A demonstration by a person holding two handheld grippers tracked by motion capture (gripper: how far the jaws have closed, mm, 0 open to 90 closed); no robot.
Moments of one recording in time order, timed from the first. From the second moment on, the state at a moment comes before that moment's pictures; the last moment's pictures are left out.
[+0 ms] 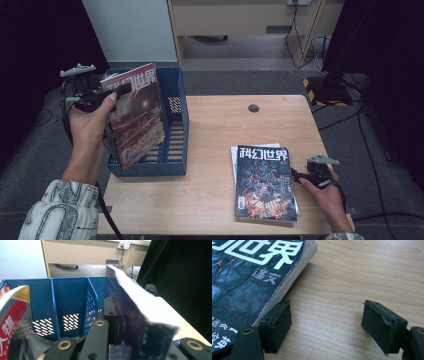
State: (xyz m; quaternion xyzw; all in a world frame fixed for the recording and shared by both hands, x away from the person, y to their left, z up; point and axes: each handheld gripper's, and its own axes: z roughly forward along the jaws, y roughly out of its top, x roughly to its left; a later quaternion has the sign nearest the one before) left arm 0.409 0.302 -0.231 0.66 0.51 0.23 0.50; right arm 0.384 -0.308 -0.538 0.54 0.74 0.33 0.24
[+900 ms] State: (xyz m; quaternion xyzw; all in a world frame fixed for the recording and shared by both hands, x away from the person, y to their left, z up) left arm 0.403 0.315 -0.222 0.65 0.52 0.25 0.49; right arm 0.384 -0.308 -0.538 0.54 0.74 0.33 0.24
